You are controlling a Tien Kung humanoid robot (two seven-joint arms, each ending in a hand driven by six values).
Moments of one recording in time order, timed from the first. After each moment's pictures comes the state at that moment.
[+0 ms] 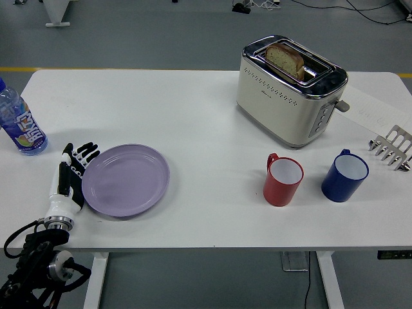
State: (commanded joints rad) left arm -0.16 0.00 -1.44 -1.01 0.93 0.02 -0.37; right arm 0.10 0.00 0.82 0.21 0.23 -0.30 -0.07
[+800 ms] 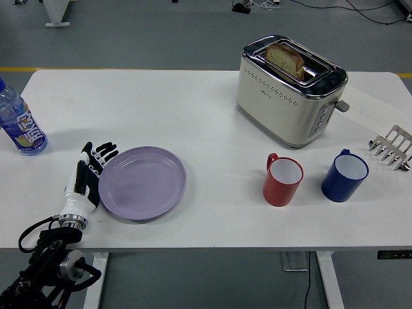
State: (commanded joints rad) left arm -0.17 0.00 -1.35 -1.01 0.91 0.02 -0.37; right arm 0.10 0.00 0.83 0.21 0.22 -0.30 -0.07
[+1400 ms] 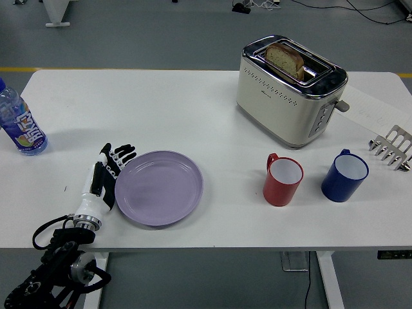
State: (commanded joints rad) left arm -0.18 0.00 -1.24 -1.03 0.89 0.02 -0.36; right arm 0.11 0.00 0.83 0.21 0.21 -0.30 -0.07
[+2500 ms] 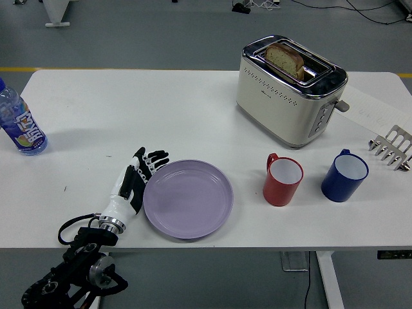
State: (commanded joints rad) left arm -0.22 0.00 -1.07 -1.05 0.85 0.02 -0.36; right arm 0.10 0.00 0.84 0.21 0.21 -0.30 -0.07
